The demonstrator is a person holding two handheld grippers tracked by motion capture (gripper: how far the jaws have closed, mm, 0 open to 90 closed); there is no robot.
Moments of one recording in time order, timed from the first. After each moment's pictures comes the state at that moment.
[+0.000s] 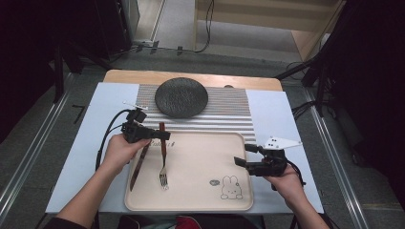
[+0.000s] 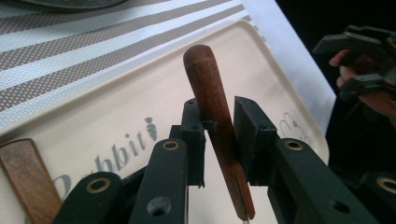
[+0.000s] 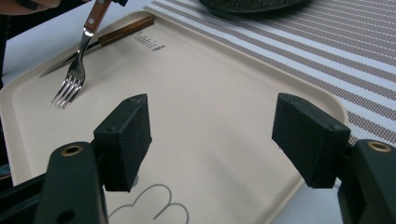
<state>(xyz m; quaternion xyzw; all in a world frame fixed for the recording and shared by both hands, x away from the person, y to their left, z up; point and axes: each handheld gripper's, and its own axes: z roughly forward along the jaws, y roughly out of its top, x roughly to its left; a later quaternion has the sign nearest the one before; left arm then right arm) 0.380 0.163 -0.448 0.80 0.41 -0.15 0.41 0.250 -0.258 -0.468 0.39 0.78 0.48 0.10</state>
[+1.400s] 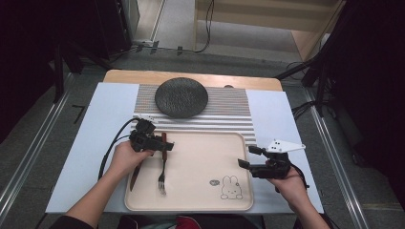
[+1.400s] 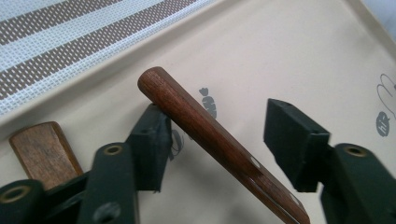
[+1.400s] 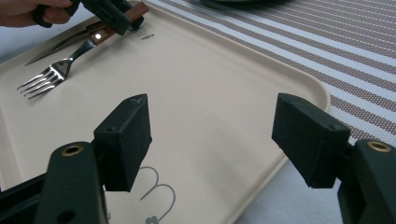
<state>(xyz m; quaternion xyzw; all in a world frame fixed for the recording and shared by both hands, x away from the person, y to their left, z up) 0.375 0.148 -0.488 0.86 0.37 -0.05 0.35 0.245 -0.267 -0.474 0.39 0.78 0.47 0.11</state>
